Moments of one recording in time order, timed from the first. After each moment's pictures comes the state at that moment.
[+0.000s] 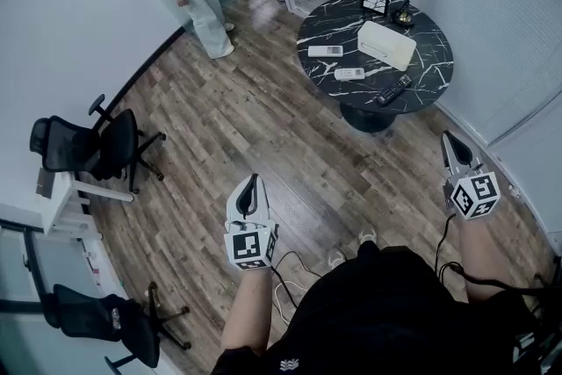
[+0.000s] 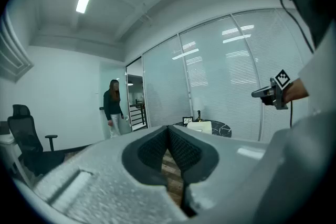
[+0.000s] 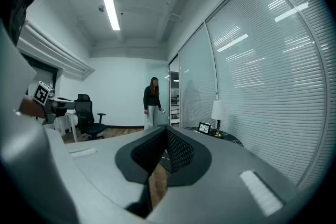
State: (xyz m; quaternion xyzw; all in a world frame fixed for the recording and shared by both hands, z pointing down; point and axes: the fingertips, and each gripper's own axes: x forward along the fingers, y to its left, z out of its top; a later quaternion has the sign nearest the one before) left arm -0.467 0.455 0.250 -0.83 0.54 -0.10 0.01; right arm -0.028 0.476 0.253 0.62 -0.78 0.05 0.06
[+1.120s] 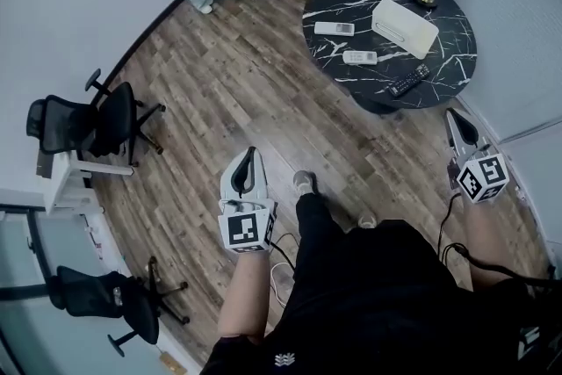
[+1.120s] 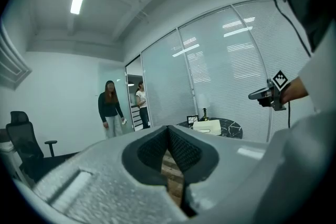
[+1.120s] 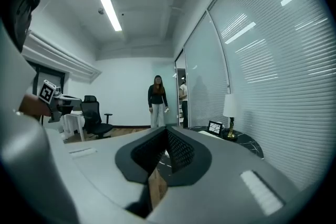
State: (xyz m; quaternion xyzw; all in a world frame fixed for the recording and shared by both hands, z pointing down) left arm -0.419 0.364 0.263 -0.83 0.55 -0.11 0.03; right arm -0.004 0.366 0.291 0.58 -0.81 0.07 0.05
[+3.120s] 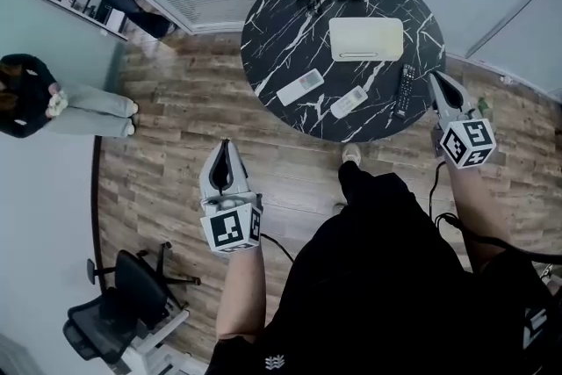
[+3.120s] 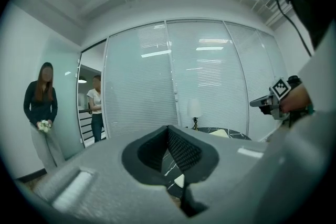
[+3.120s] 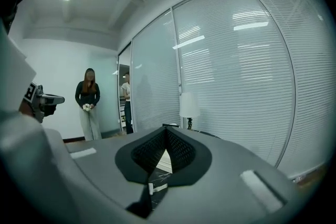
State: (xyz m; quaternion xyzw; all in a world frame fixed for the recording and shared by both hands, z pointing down) left arm -0.365 -0.074 0.271 -0.95 0.30 -0.08 0.03; right arm 0.004 0.155 0.311 0.83 -0.55 0.10 0.03
